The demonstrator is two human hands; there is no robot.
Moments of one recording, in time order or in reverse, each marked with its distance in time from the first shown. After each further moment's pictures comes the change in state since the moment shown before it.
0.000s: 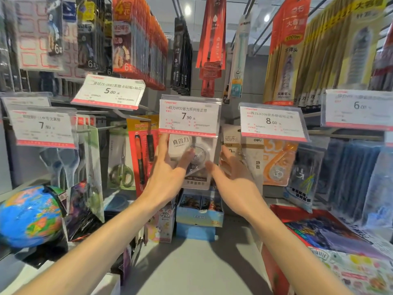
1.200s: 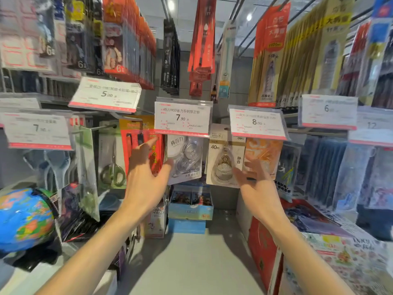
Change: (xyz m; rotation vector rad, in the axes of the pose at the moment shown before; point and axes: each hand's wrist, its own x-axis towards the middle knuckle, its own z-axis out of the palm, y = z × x) left_hand -0.030 0.005 -0.025 0.238 0.178 0.044; right_hand -0.022 0.051 -0.047 -0.055 0.265 0.019
